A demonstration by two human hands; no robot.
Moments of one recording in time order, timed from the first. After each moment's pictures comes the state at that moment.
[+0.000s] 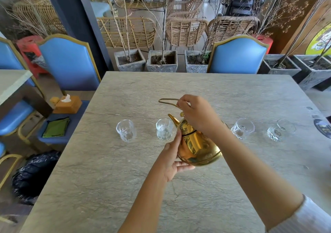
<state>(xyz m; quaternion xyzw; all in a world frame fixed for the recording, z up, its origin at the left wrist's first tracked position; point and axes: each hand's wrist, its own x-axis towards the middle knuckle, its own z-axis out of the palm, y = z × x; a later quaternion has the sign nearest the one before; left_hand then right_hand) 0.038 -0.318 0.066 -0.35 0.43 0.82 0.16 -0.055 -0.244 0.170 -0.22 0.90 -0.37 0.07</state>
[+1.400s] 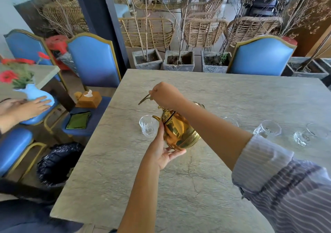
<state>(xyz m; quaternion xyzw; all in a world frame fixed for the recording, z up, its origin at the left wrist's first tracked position) 0.069 -0.409 0.060 -0.37 0.32 0.87 0.02 -0.052 -0.401 0.169 -0.32 0.89 -0.27 0.18</state>
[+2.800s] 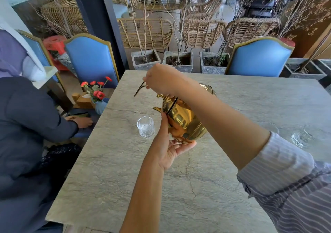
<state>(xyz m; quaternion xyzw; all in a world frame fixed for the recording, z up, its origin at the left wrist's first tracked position) 0.067 -0.386 0.113 -0.29 0.31 0.90 0.03 -0.053 -0.395 0.234 -0.39 0.89 -0.19 0.11</state>
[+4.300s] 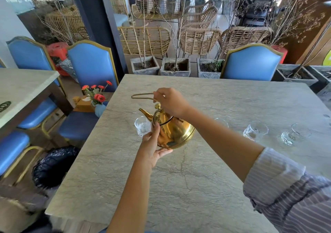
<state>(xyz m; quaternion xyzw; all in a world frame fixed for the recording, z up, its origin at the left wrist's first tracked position) 0.078 -0.404 0.061 -0.37 0.42 0.83 -0.03 -0.034 -0.342 0.168 -0.37 0.83 -0.39 0.11</state>
